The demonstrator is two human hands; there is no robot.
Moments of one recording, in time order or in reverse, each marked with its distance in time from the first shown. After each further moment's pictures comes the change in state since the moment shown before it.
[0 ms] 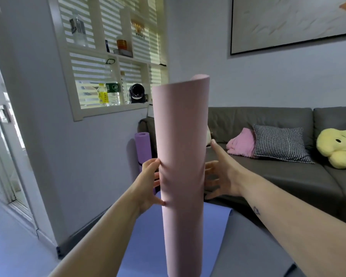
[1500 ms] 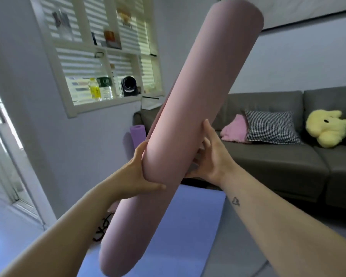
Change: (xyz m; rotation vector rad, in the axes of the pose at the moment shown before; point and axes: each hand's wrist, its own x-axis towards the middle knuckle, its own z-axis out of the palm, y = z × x) left_hand -0.060 0.030 -0.019 1.088 -0.134 0.355; right_hand -0.053 0.006 0.026 0.460 -0.158 -0.256
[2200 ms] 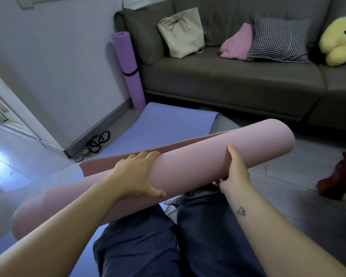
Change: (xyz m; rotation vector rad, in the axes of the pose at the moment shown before) left_hand -0.102 -0.071 0.156 0.523 -0.351 -0.053; right_hand -0.113 0.183 -0.102 0.330 1.054 0.240
